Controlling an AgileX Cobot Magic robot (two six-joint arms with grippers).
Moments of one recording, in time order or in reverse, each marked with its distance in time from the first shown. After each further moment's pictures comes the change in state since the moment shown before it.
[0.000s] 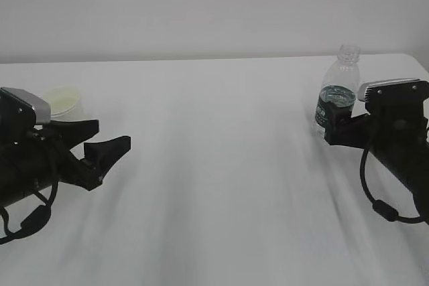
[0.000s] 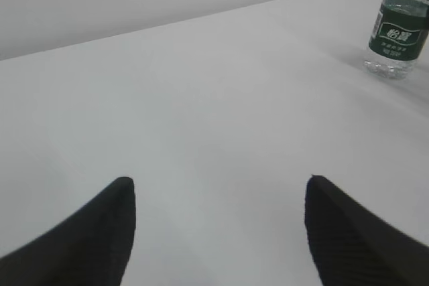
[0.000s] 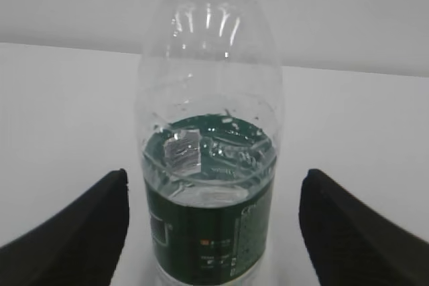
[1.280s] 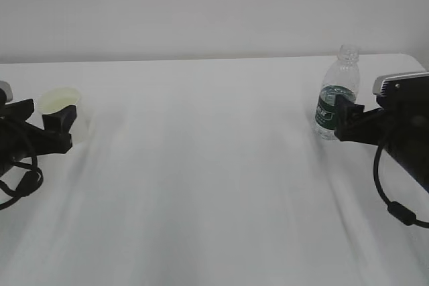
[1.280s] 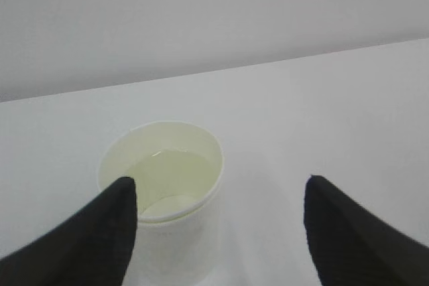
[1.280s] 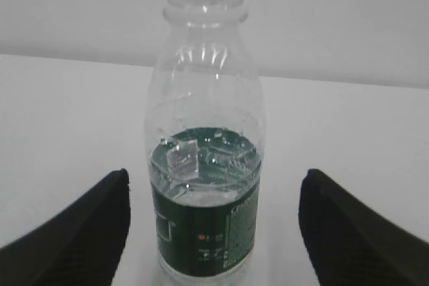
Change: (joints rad) left arm 0.000 -0.027 0.000 -0.518 0.000 0.214; right arm 0.000 -0.111 0.083 0.002 0.000 0.000
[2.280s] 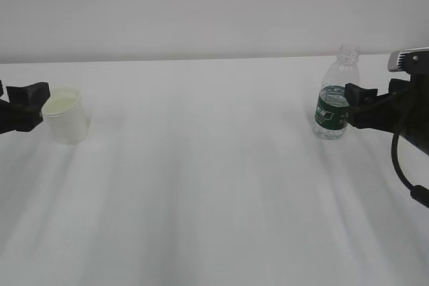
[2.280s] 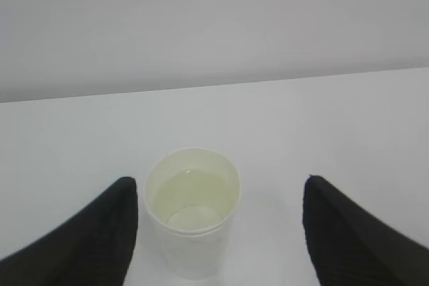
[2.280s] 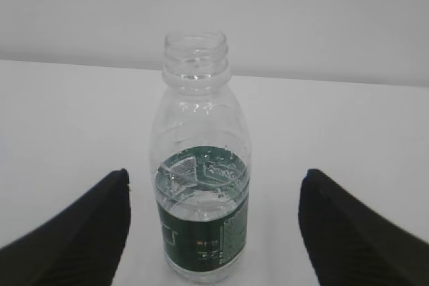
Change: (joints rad) left arm 0.000 -0.350 0.002 -0.077 0.390 0.004; right arm 0.000 -0.228 0.004 0.016 0.298 0.001
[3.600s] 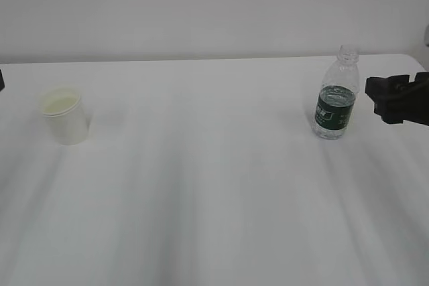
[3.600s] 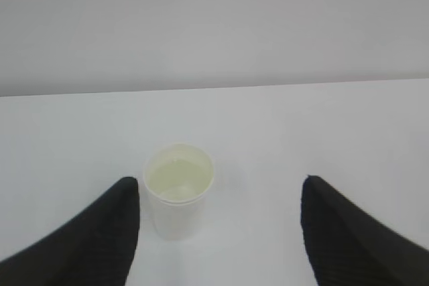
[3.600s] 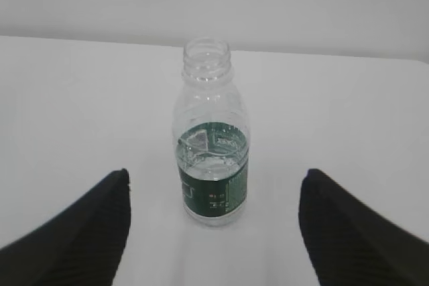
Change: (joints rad) left arm 0.000 -0.508 0.010 -0.036 0.530 0.000; right arm 0.000 -0.362 0.008 0.000 0.477 0.000
